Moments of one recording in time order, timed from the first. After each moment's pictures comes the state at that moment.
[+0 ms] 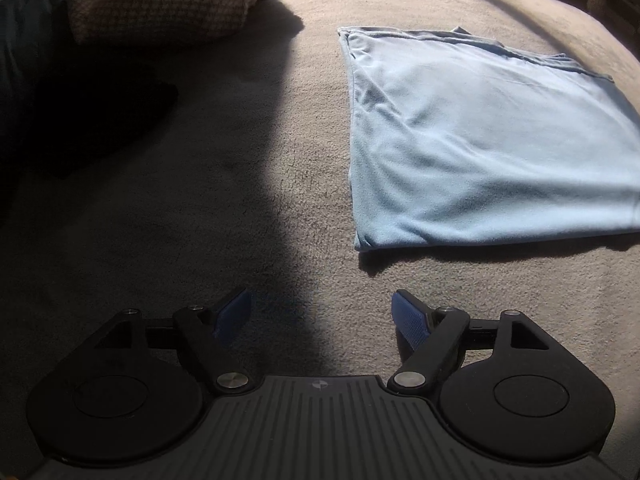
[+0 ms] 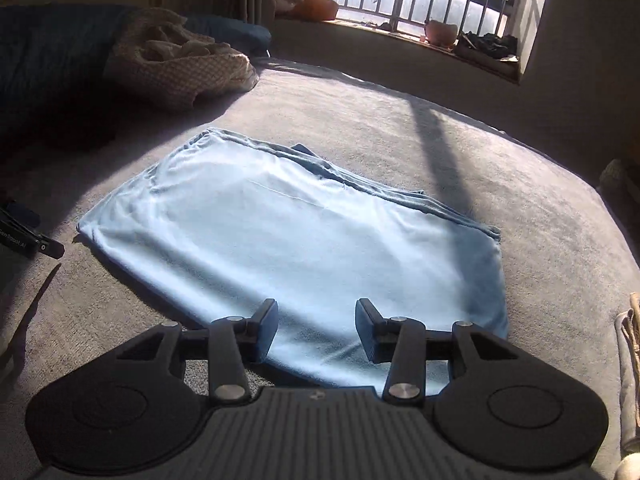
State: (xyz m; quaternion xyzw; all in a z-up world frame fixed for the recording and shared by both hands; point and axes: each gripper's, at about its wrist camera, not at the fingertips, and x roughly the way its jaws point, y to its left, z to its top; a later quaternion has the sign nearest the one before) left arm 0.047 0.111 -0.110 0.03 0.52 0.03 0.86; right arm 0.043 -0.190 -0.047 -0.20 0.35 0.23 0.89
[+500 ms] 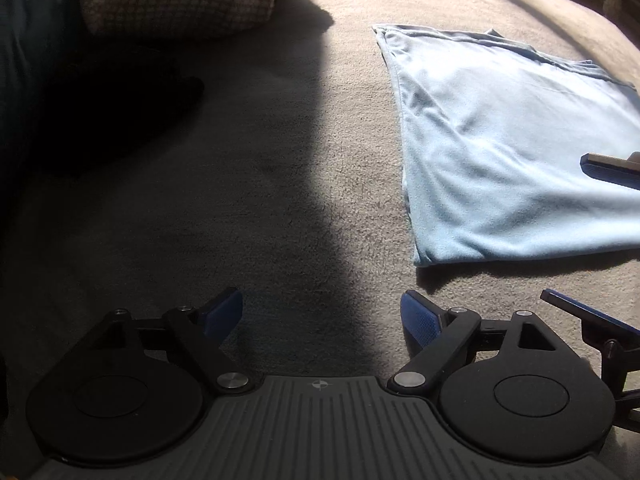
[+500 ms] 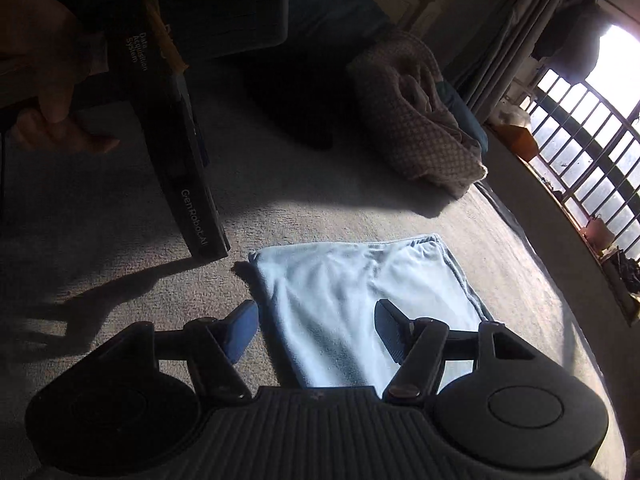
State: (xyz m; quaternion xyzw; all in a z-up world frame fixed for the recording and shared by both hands) left arm 0.057 0.143 -0.113 0.02 0.52 0.05 0.85; right arm 0.006 -0.010 -0.111 -0.40 0.18 0.41 0.80
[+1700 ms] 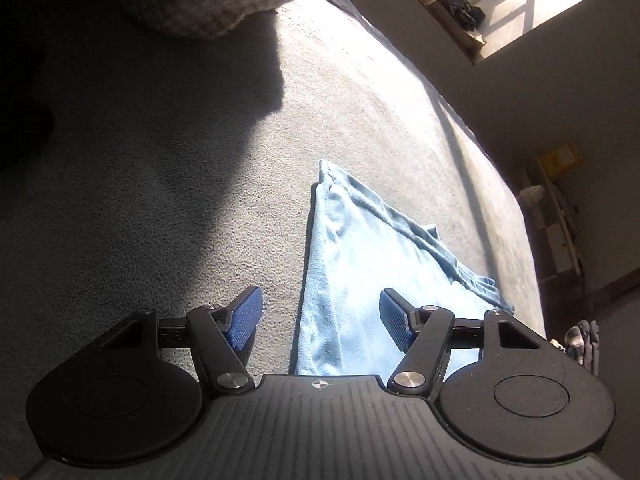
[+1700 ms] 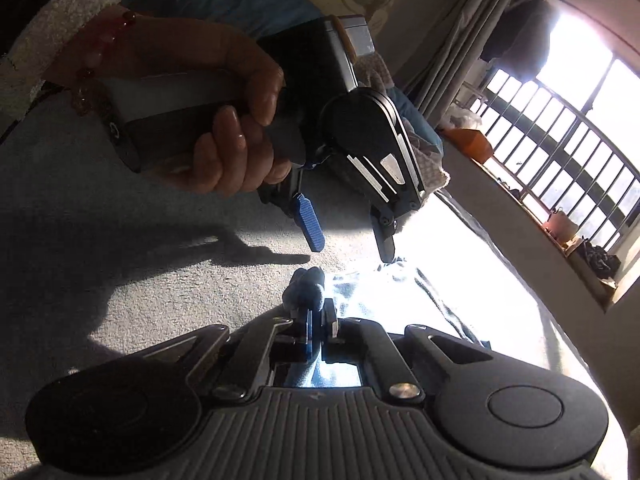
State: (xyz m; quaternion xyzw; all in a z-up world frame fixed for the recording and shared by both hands) left arm 0.214 0.193 -0.121 -0.33 0.46 -0.10 0.82; right arm 0.050 0.006 -0.116 -0.34 0.16 0.35 0.86
